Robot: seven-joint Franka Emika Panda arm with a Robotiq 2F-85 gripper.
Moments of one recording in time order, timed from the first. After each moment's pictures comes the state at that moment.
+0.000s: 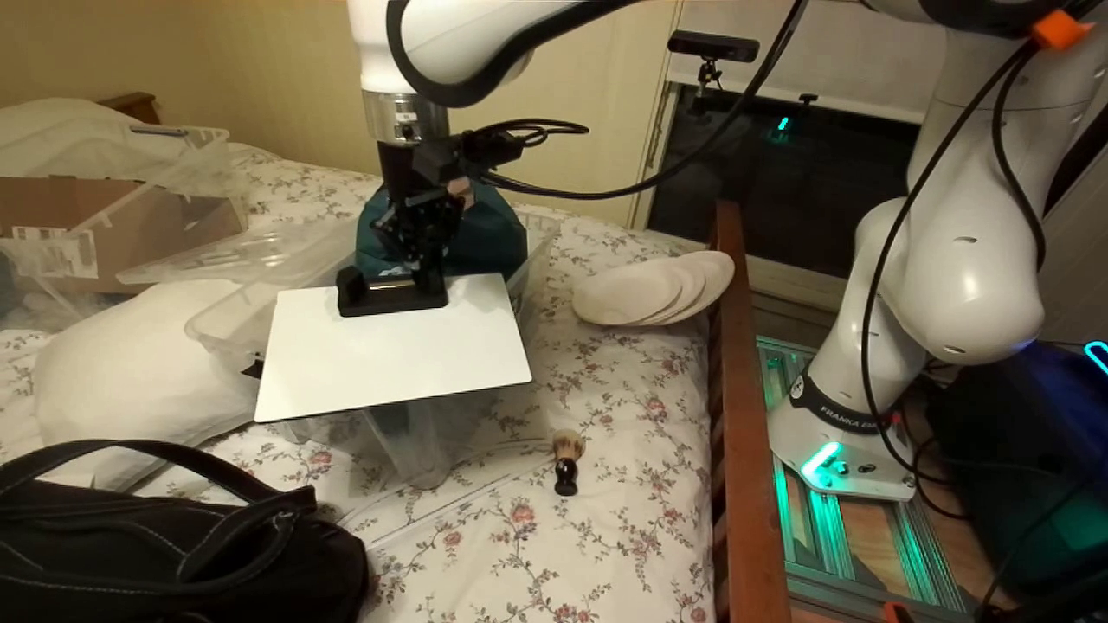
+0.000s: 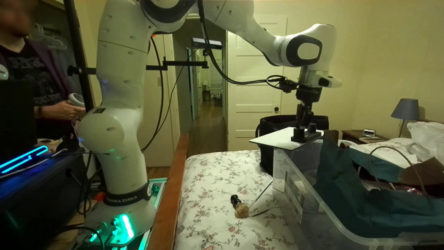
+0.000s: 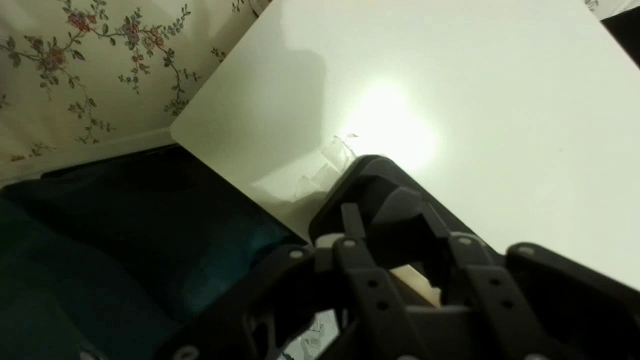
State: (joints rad) arm 0.09 0.24 0.04 -1.79 0.08 1.98 0.42
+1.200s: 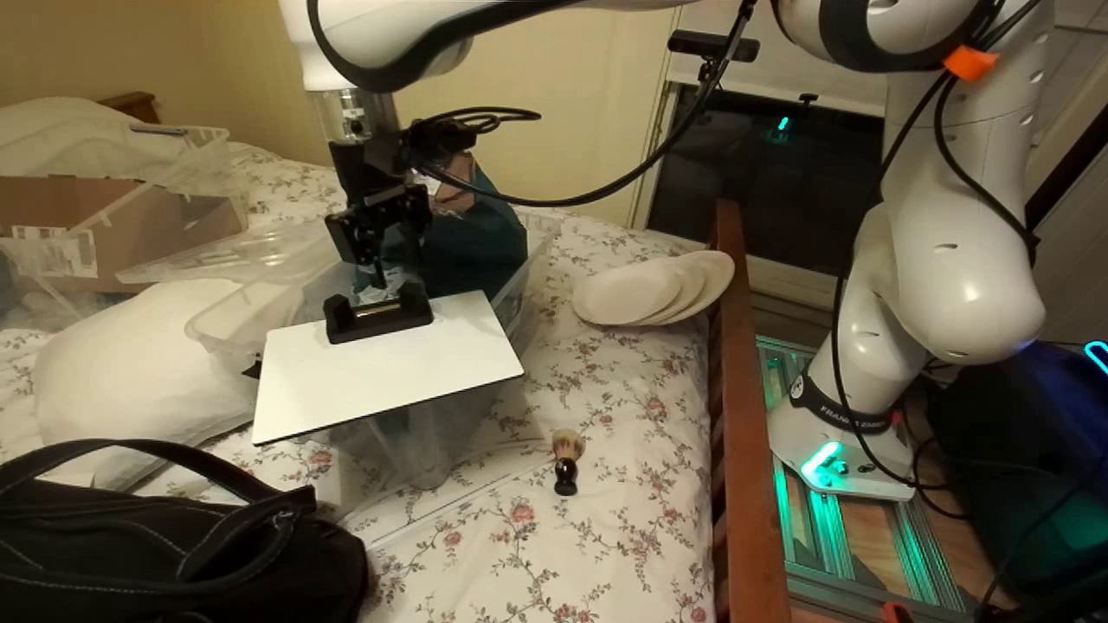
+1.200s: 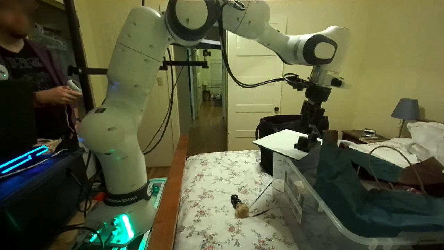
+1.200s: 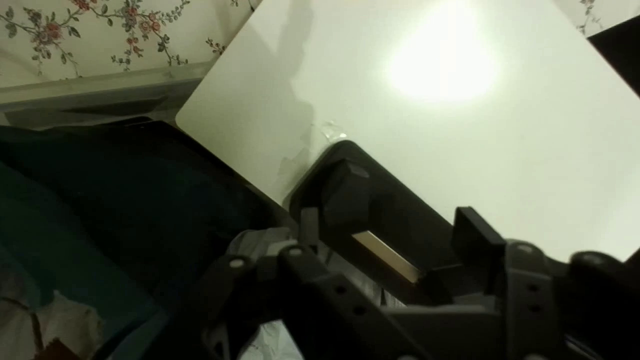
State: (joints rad) arm 0.11 0.43 0.04 -1.49 0.08 1.79 0.37
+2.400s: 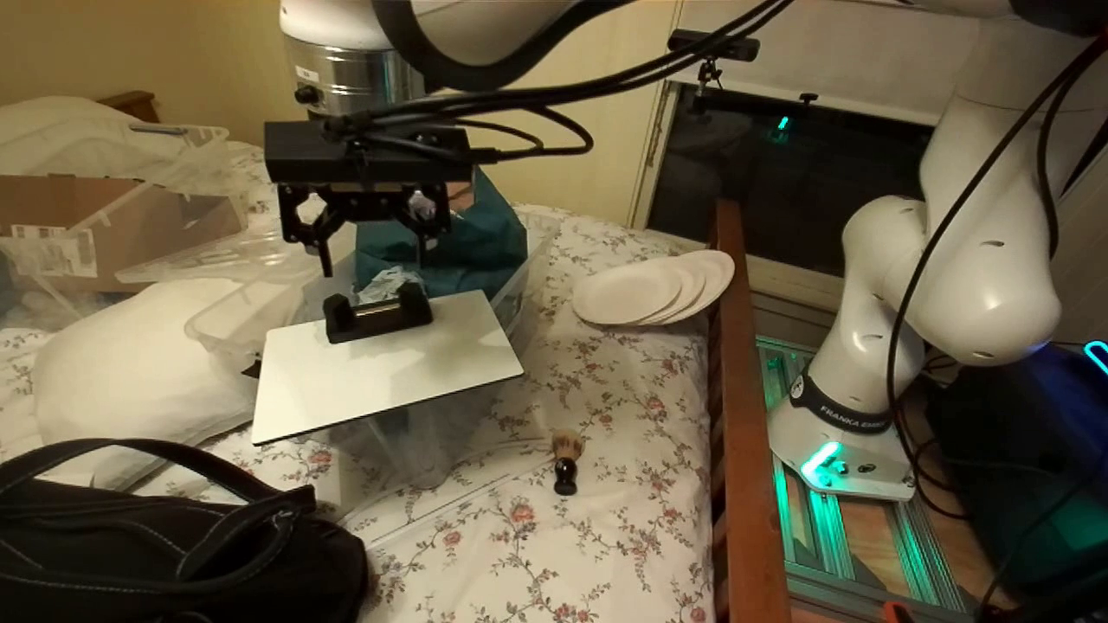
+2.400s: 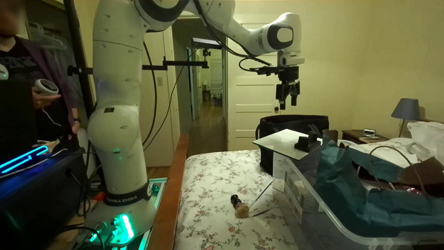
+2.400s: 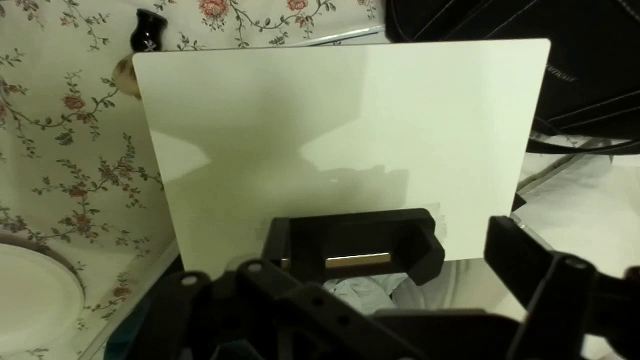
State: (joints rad) arm 0.30 0.17 0.05 -1.74 -0.08 2.00 1.35
